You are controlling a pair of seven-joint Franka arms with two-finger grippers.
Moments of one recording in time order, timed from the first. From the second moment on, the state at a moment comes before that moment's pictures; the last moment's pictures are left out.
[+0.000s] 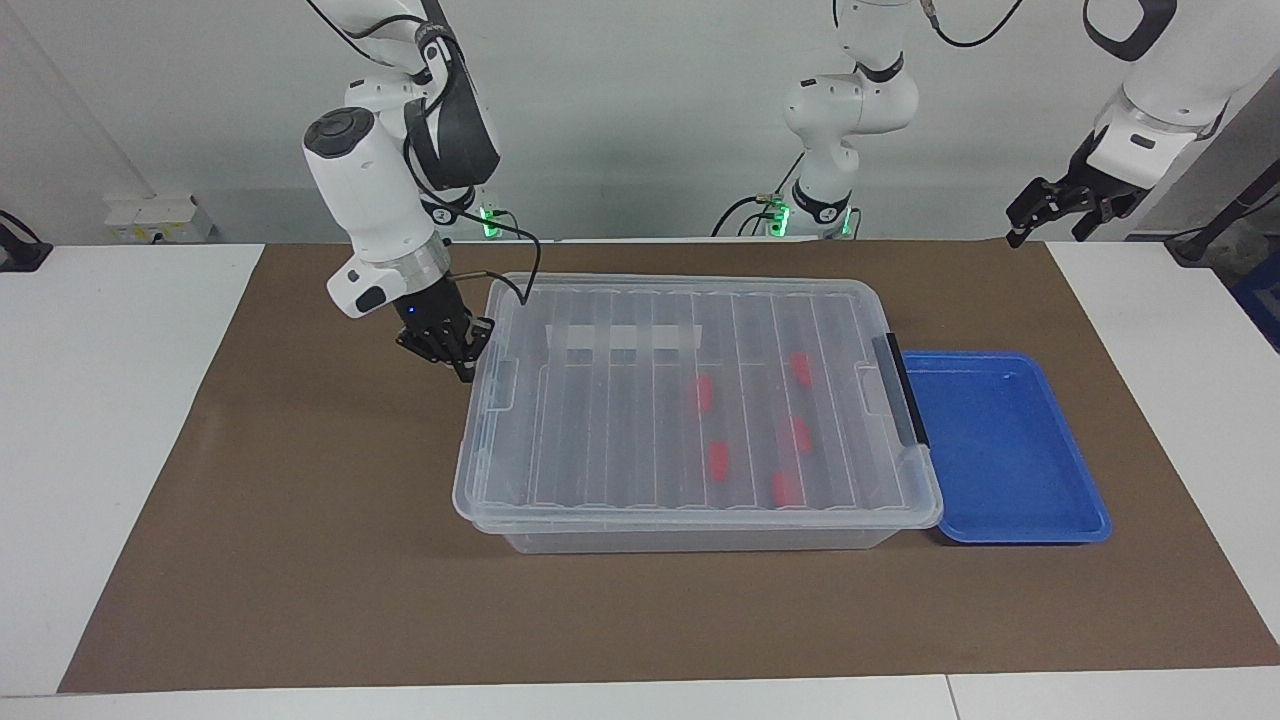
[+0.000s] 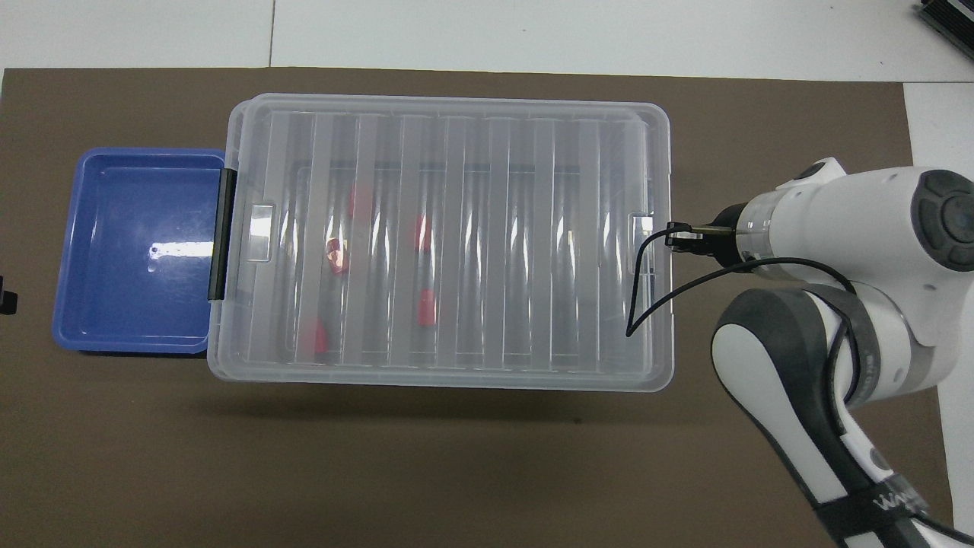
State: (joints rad) left arm -0.01 -0.13 0.13 -1.72 0.03 1.52 0.09; right arm 0.16 0.02 0.04 -1.99 0.15 2.20 0.25
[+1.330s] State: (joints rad) left arm -0.01 -0.11 0.10 -1.72 0.03 1.51 0.10; right arm -0.01 -0.06 0.02 -1.76 -0.03 1.79 0.25
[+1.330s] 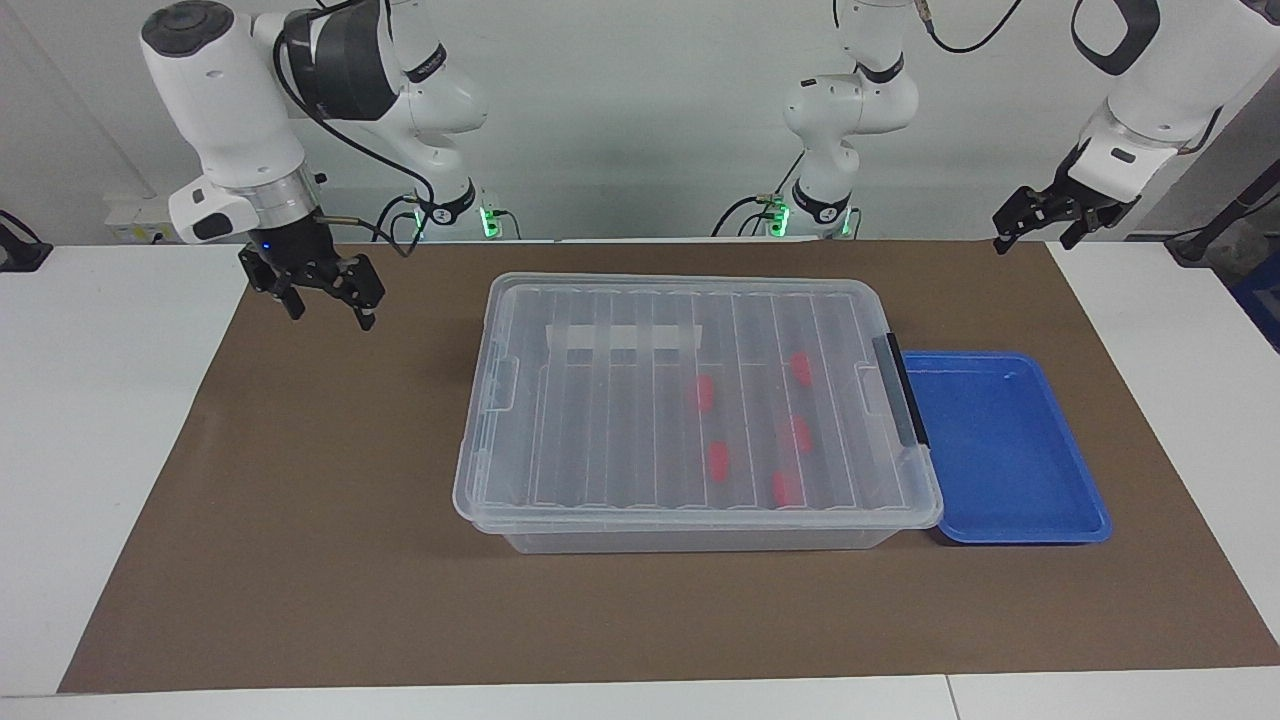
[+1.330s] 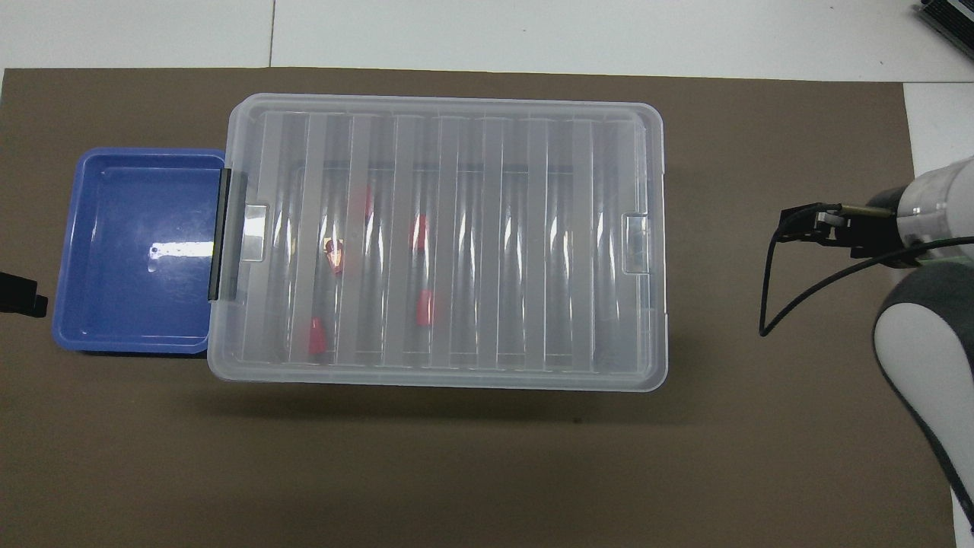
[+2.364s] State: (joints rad) left arm -0.02 -0.08 0.10 -1.72 0.03 1.54 0.10; right arm -0.02 -0.01 0.02 -1.57 -0.03 1.54 0.23
